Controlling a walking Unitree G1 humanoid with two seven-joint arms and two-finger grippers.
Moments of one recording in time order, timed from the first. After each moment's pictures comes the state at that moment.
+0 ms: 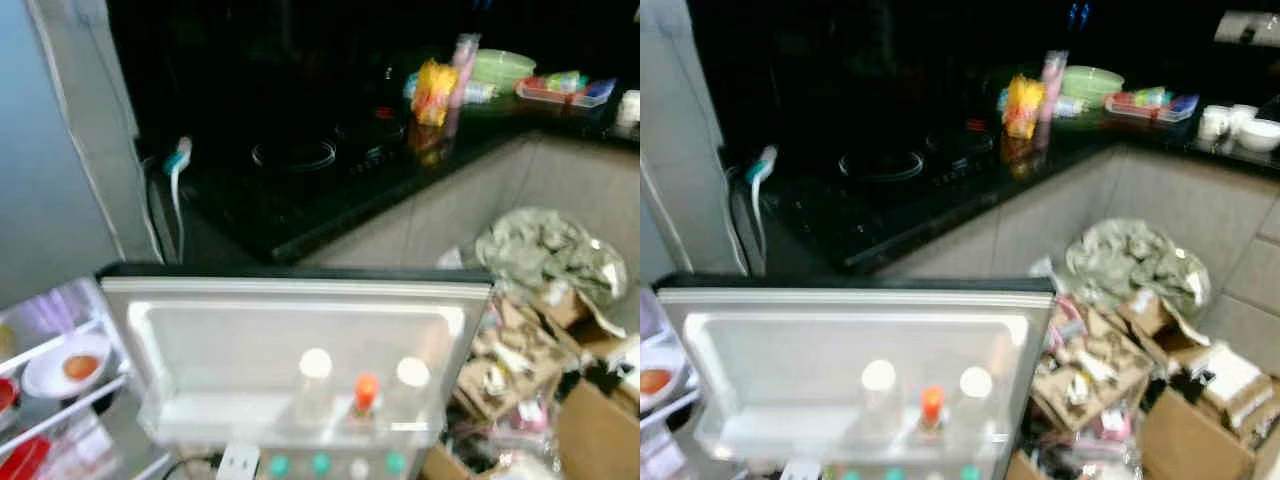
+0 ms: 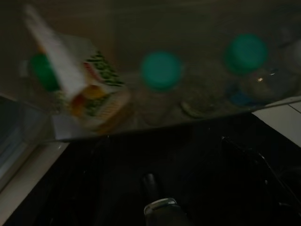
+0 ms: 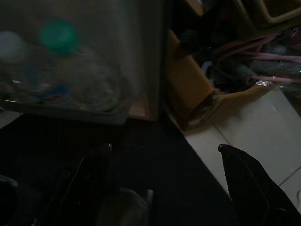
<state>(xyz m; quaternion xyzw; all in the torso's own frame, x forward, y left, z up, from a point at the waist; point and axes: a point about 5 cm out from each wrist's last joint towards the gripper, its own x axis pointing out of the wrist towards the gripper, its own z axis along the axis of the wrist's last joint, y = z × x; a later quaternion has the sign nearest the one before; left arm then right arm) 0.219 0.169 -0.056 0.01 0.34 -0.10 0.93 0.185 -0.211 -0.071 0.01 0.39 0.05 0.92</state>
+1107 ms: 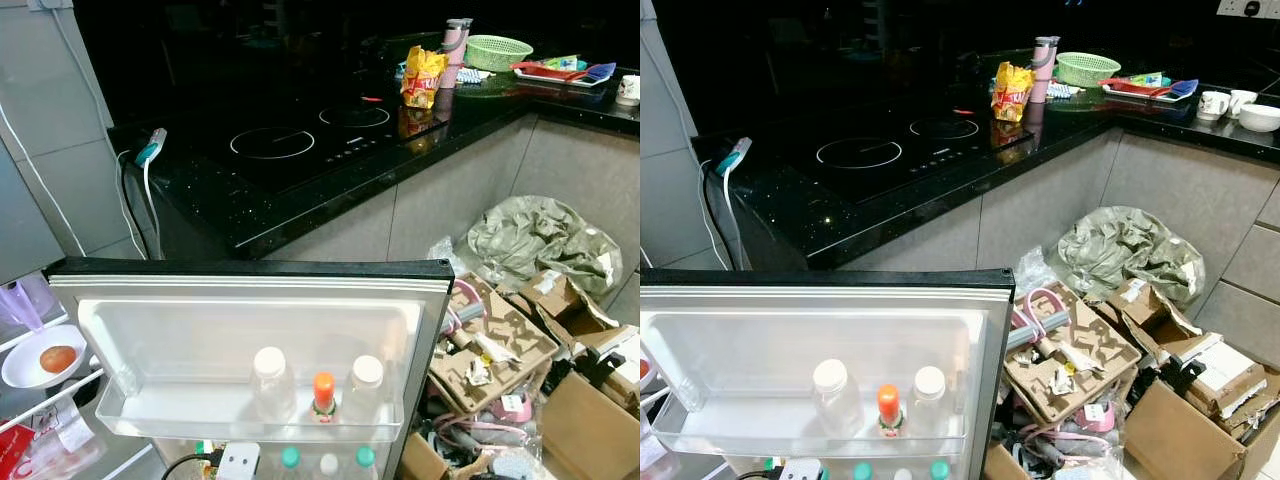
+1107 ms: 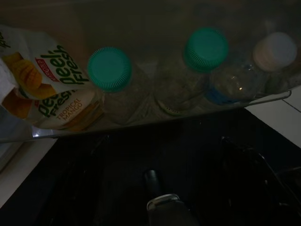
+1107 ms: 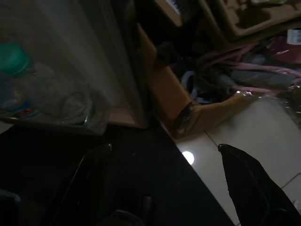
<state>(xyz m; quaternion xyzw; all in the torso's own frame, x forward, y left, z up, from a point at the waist) 0.220 0.170 -0.056 0.01 0.34 -0.10 0.93 0.203 -0.219 -0.059 0.03 0.36 0.06 0.93</state>
